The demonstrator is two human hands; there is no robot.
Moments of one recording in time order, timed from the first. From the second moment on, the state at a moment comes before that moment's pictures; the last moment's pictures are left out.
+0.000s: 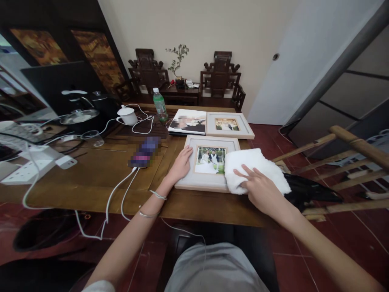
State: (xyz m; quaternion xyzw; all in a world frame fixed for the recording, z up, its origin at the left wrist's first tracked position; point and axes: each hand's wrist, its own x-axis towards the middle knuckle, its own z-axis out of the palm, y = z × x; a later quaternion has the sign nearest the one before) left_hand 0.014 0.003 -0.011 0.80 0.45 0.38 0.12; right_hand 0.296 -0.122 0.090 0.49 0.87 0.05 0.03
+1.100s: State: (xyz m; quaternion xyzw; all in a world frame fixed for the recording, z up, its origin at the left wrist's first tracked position) left_hand 0.016 -0.001 -0.006 0.79 0.47 0.37 0.12; right_hand 0.214 -0.104 0.075 0.42 0.91 0.06 0.01
